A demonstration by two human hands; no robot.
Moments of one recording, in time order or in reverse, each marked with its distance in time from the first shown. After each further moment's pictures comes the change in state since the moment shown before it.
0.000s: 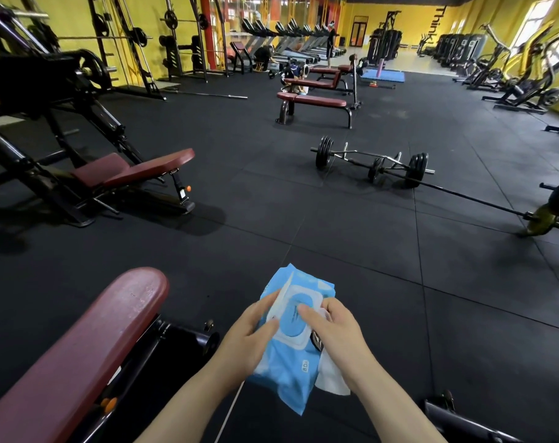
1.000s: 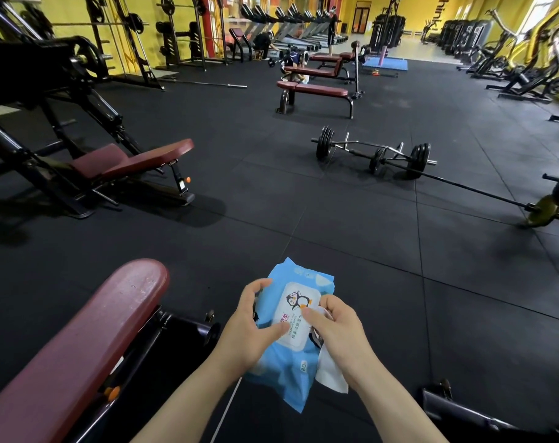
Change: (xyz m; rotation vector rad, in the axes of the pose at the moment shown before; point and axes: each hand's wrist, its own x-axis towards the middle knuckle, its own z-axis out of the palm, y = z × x) left_hand 0.007 -0.016 -0.003 0.100 0.082 -0.003; right_hand -0.002 0.009 -0.001 0.036 -0.009 -0.020
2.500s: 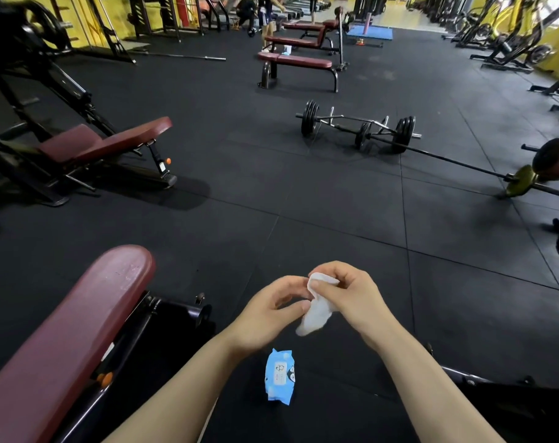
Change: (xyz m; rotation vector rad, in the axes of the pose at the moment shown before) left_hand 0.020 0.001 0.039 -0.128 -0.411 0.132; right_hand 0.007 -0.012 -0.042 -0.179 -0.029 -0.179
